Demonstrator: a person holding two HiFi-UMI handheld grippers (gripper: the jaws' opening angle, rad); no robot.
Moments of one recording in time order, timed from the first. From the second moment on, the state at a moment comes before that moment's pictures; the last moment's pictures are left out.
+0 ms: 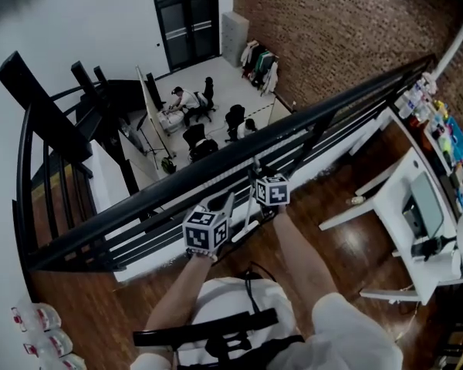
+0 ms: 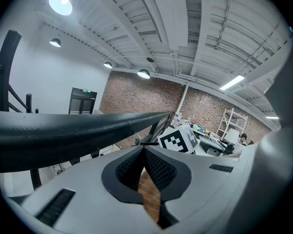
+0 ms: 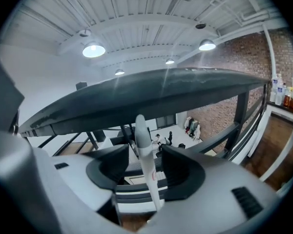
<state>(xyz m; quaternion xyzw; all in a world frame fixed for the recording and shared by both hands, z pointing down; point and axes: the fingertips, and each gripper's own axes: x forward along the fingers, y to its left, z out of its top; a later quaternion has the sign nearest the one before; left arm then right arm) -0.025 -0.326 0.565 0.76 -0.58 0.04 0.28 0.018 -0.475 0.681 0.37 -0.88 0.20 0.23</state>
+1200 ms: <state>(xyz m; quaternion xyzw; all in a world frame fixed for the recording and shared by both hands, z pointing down) -0.012 -0.308 0.558 0.80 -0.51 0.05 0.30 0.097 -0.398 0.581 0.43 -0.88 0.12 0.17</state>
